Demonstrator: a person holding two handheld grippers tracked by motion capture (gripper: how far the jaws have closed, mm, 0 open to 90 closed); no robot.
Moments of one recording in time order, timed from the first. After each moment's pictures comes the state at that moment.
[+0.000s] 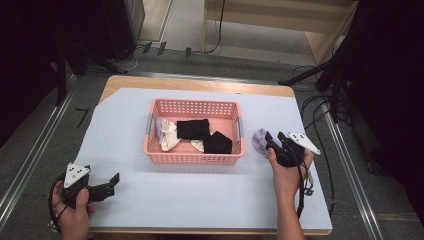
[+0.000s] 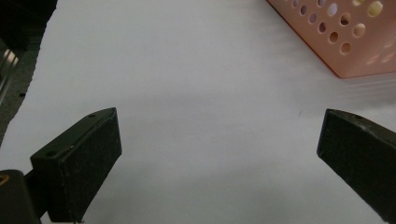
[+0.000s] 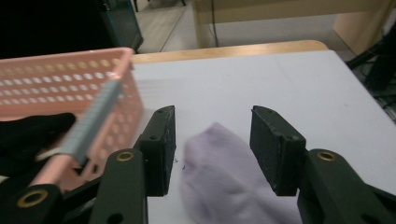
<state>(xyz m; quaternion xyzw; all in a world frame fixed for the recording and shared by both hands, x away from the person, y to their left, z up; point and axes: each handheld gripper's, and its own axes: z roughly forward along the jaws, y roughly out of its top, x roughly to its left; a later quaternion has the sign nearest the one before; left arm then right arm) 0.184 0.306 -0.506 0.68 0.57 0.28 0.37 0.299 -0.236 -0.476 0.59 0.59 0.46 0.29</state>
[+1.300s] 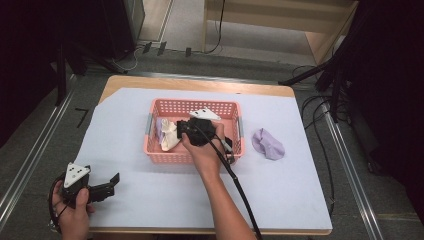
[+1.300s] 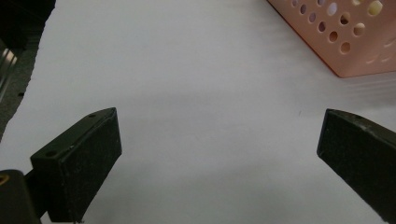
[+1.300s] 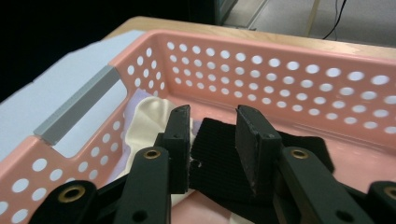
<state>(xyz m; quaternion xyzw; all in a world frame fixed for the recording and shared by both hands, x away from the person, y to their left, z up) 0.184 0.306 -0.506 0.68 0.57 0.27 0.37 0.340 -0.005 -0.449 0.49 0.71 0.46 0.19</state>
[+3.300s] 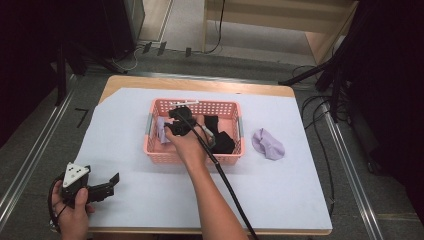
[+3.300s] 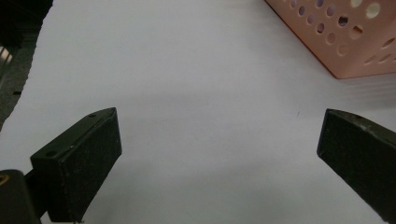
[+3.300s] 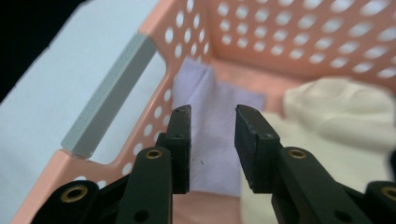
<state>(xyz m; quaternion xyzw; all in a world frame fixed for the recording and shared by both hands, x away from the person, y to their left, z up) 0.185 0.307 -0.506 0.67 0.58 0.27 0.38 0.371 0.046 -0.448 0.52 0.76 0.38 0.07</state>
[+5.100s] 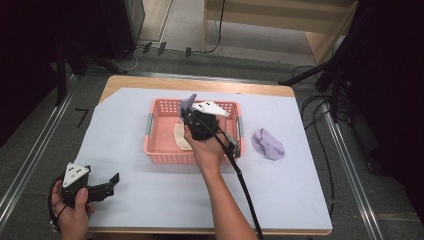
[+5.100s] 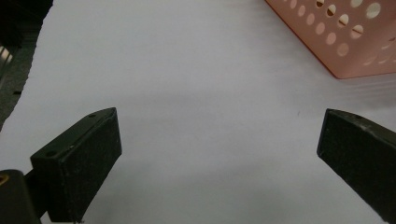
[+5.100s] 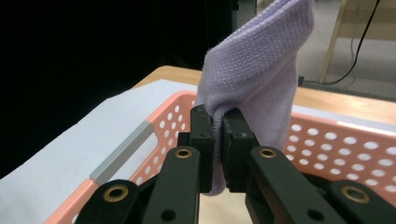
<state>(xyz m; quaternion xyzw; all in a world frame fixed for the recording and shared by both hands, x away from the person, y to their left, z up) 0.185 0.307 -0.506 0.67 0.57 0.27 0.38 0.335 -0.016 -0.414 0.44 0.69 0.54 0.19</state>
